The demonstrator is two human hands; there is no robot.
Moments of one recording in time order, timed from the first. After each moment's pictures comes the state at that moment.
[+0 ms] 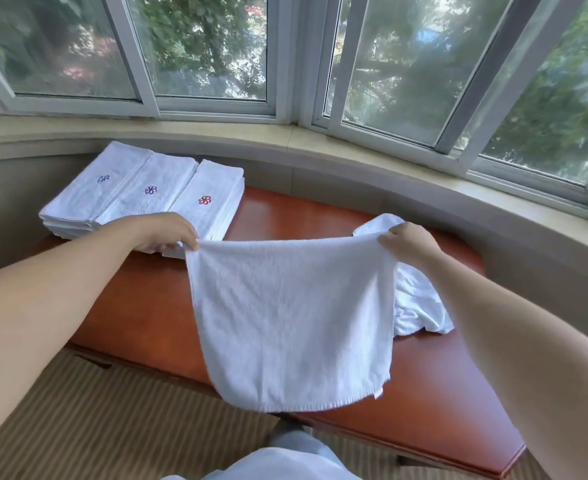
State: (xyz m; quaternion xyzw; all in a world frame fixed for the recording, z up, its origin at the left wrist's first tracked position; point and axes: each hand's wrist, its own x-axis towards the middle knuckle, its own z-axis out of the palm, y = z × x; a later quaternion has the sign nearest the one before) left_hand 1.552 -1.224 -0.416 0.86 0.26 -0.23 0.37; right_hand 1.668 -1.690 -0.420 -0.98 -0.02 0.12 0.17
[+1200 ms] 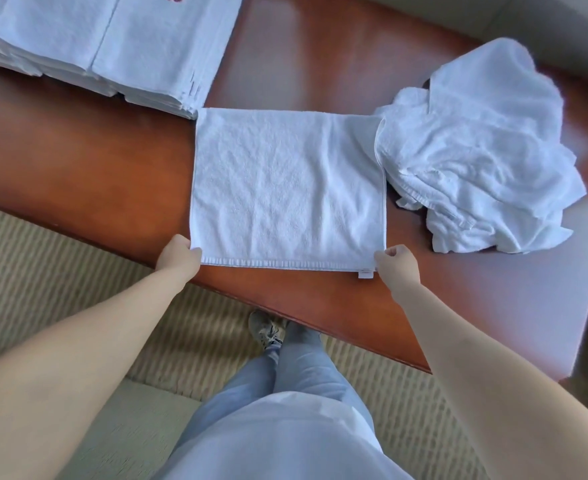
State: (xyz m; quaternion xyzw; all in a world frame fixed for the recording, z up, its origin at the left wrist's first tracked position) left_hand 1.444 -1.284 -0.758 0.81 0.48 -0.22 0.25; right_hand 1.589 -1.681 -0.738 -0.86 0.24 0.31 0.31
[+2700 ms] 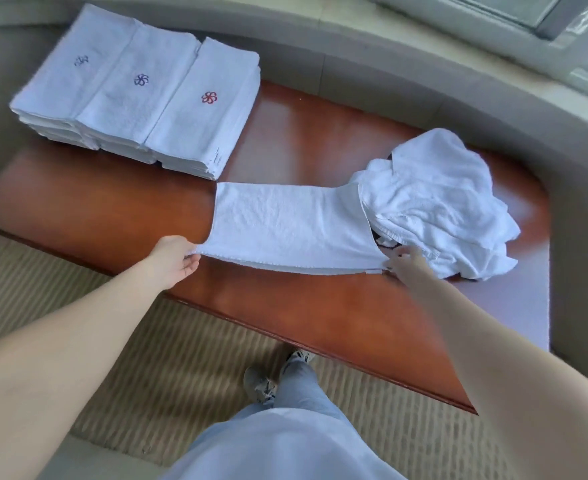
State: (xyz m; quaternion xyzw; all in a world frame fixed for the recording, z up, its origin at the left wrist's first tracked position) left_hand 1.466 -1.259 -0.627 0.49 0.55 -0.07 0.67; right_hand 1.608 -1.689 -0.621 -0.79 0.26 0.28 0.48
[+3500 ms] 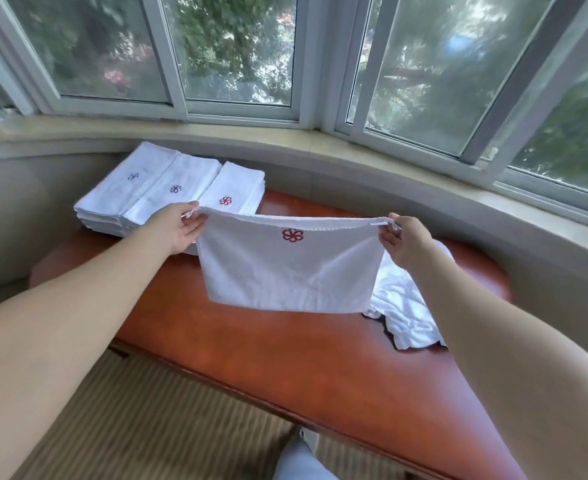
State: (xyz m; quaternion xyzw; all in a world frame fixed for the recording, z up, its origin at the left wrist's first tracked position) left_hand 1.545 -1.229 -0.428 0.44 0.39 0.08 0.81; right_hand 1.685 -1.638 -0.422 -0.56 0.23 0.15 0.78
